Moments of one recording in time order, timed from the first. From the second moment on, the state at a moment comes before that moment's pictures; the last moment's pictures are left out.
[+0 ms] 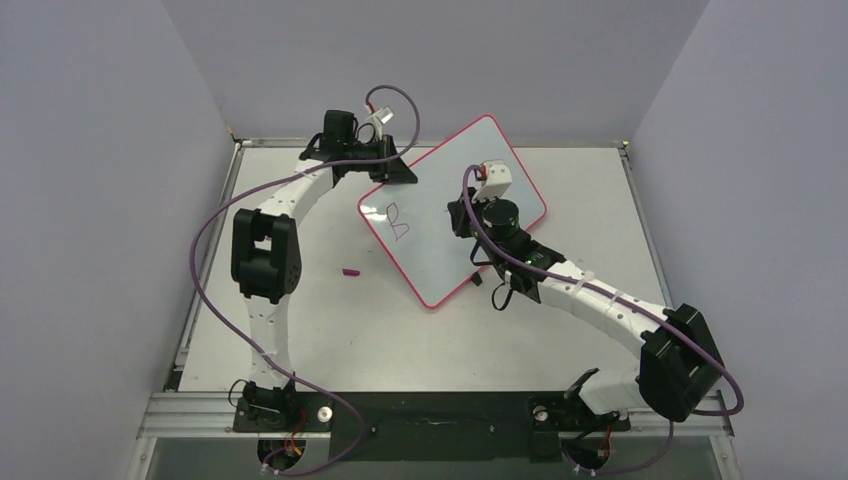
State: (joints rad) left arm -0.26 2.16 1.85 -0.31 0.92 -0.35; right arm 0.71 1.36 0.93 0.21 0.28 0.31
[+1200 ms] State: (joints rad) left arm -0.30 2.15 1.87 -0.34 0.89 -0.33; right arm 0.62 1.41 0.93 0.26 0.08 0.24
